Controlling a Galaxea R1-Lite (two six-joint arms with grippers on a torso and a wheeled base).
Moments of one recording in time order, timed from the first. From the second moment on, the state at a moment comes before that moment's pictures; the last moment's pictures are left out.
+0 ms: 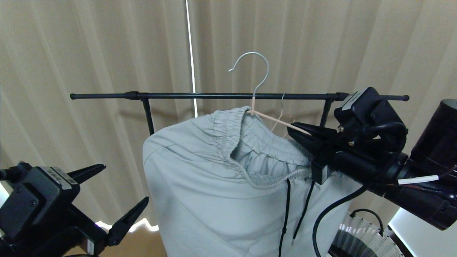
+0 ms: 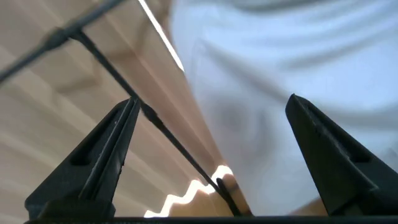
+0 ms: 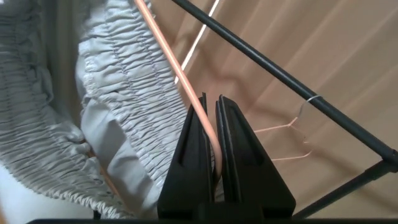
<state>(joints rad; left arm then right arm) -0.56 1.13 -0.22 -0.75 0.19 0.42 0.69 1.51 -0.66 -0.83 -0.10 -0.37</state>
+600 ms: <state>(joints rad) -0.49 1.30 -0.24 -0.77 0.08 0.32 0.69 1.37 -0.58 -0.82 -0.07 -0.37</state>
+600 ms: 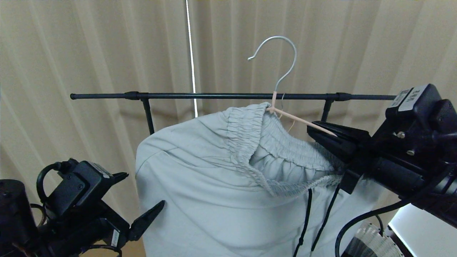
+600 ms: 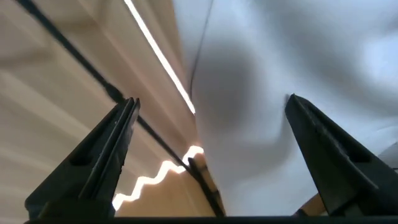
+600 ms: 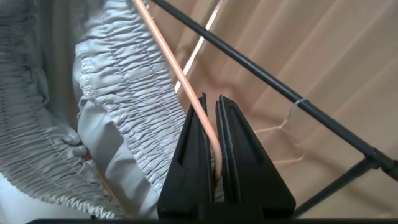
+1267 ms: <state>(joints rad) -0.43 1.32 -0.25 -0.78 0.07 0.33 0.65 1.33 -0.56 -0.81 -0.07 -0.37</state>
